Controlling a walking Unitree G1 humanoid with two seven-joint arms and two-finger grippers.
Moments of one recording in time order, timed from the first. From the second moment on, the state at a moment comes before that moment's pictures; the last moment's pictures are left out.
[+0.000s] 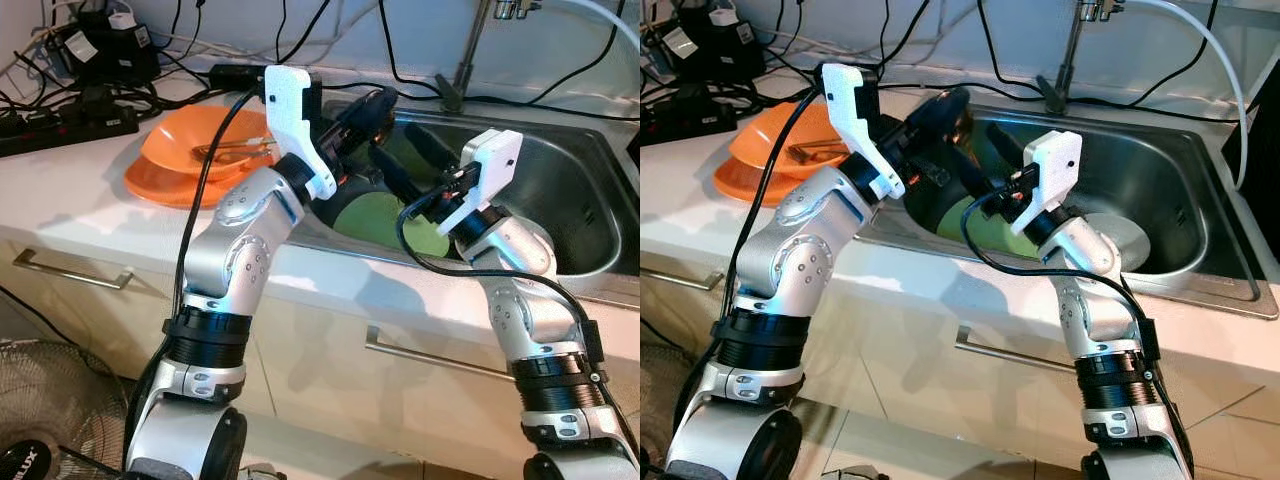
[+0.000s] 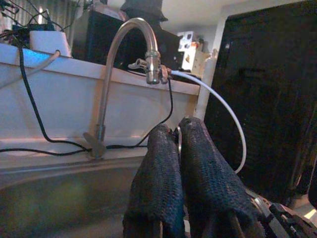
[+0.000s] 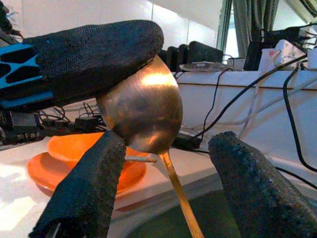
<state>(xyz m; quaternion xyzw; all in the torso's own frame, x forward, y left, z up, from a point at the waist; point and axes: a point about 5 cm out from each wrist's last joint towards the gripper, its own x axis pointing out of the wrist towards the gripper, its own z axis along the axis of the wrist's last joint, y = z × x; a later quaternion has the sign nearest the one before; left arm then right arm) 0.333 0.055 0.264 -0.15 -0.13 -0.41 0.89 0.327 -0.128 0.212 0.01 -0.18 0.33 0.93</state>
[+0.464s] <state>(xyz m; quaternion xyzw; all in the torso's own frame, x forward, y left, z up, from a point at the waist) 0.331 0.050 0.263 -0.14 -0.12 -0.42 0.89 0.325 -0.120 0.207 0.01 -0.17 0.34 0.93</state>
